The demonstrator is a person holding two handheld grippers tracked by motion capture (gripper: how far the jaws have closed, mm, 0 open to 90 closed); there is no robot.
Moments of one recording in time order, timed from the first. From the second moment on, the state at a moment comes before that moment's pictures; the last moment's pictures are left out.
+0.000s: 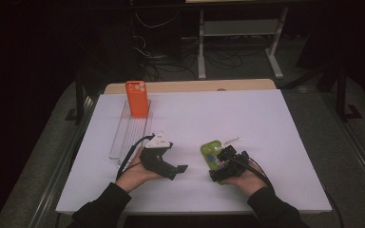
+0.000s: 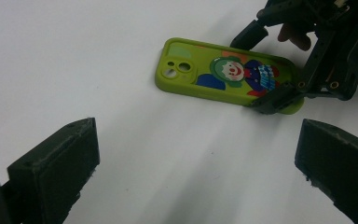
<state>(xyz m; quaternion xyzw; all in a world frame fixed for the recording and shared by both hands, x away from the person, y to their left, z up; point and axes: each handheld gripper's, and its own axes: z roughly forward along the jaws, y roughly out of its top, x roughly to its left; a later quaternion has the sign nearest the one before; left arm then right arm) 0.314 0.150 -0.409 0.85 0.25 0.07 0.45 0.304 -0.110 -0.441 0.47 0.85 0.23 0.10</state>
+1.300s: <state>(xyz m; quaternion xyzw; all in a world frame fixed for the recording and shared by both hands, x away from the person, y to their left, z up) 0.332 0.156 -0.381 0.88 0.16 0.07 0.45 0.340 -0.141 -0.395 0.24 0.93 0.29 0.05</state>
